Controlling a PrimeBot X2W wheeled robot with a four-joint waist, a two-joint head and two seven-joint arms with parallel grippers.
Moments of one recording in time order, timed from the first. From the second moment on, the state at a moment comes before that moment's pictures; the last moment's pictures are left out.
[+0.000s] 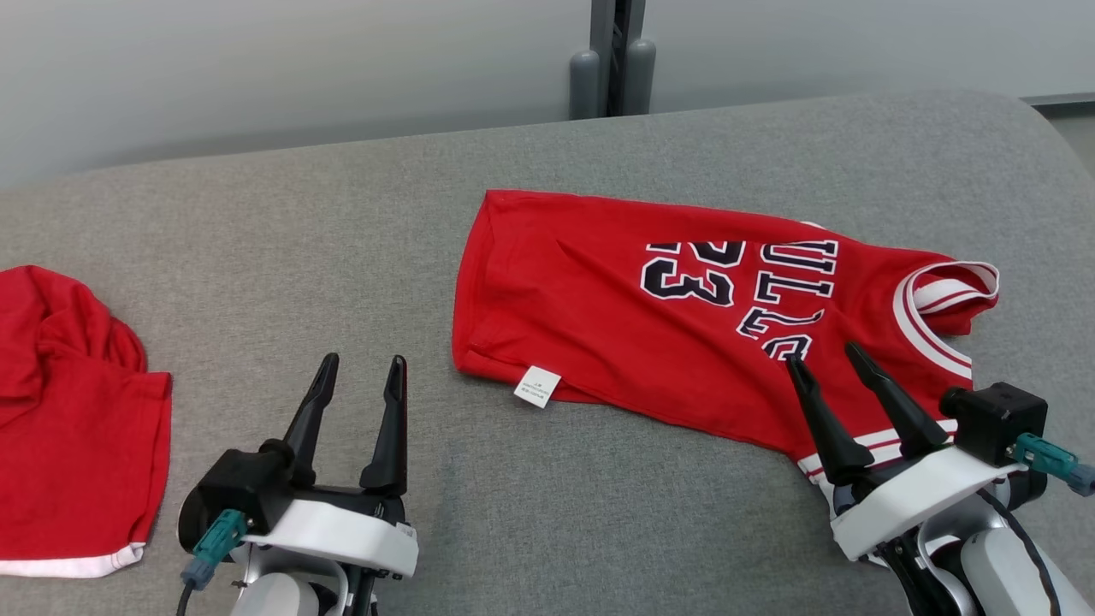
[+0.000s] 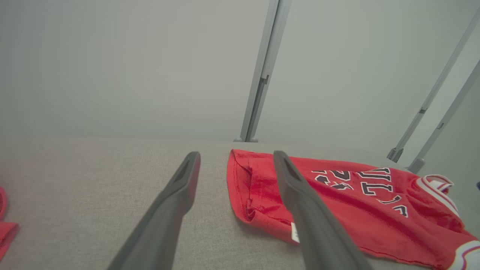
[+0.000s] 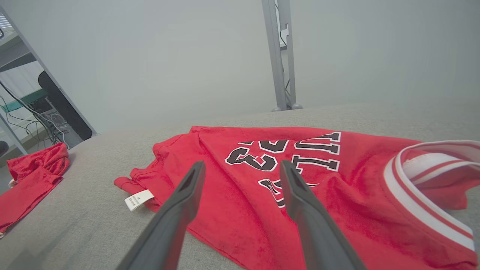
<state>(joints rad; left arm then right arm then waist) -0.11 0.05 -0.18 0.18 -0.32 -0.02 -0.26 -0.20 -0.23 0.28 0.19 0.51 0.13 -0.09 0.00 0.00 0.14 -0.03</state>
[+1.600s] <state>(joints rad) -0.57 0.09 -0.39 0.82 -0.22 -0.12 -0.25 -0.27 -0.20 0.32 0.29 0.49 0.13 -0.20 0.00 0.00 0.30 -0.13</state>
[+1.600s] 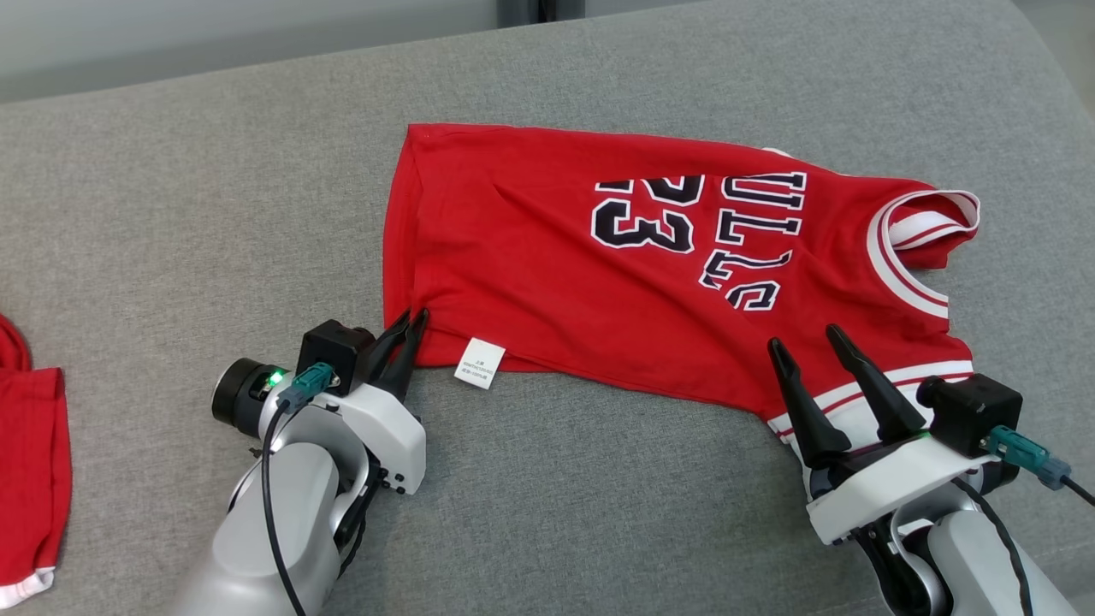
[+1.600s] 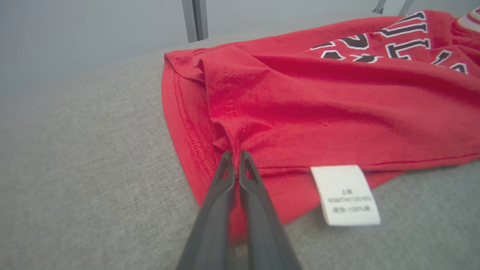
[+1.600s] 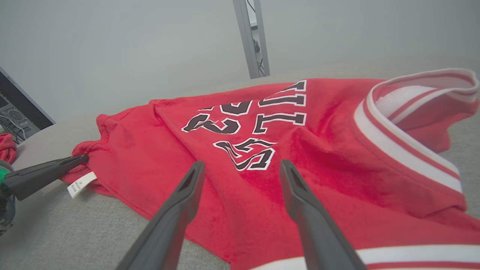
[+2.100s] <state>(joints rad) -0.46 0.10 -0.39 0.64 -0.31 -0.13 -0.26 -0.25 -0.20 0.32 0.35 0.50 0.13 -0.20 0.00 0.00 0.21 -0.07</state>
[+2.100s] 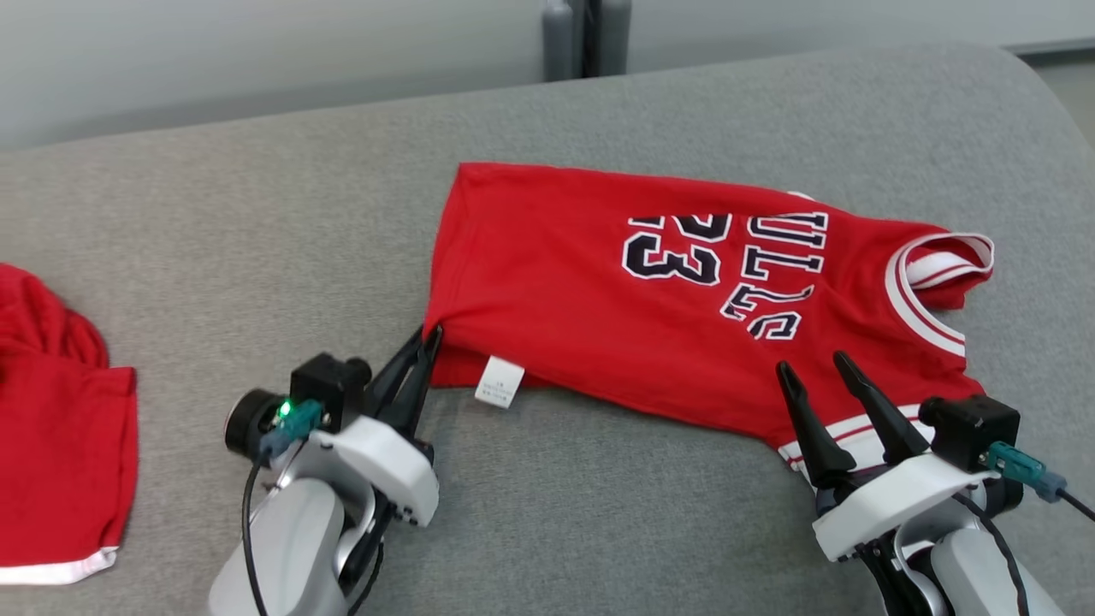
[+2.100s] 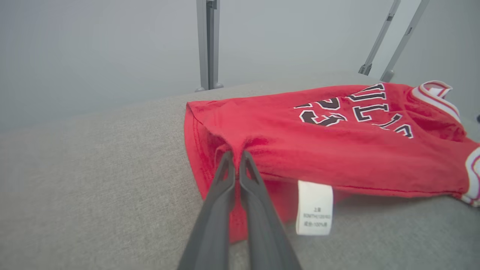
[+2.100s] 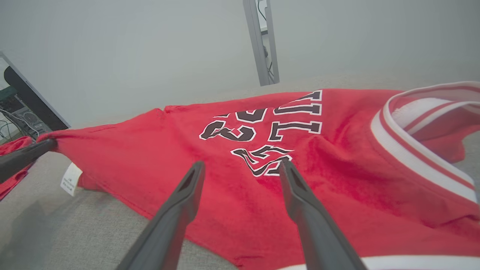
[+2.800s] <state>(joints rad) -0.19 0.24 -0.57 0.36 -0.50 -0.13 0.05 -0.23 -0.18 0.32 0.44 0.51 0.13 -0.20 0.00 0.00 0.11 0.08</state>
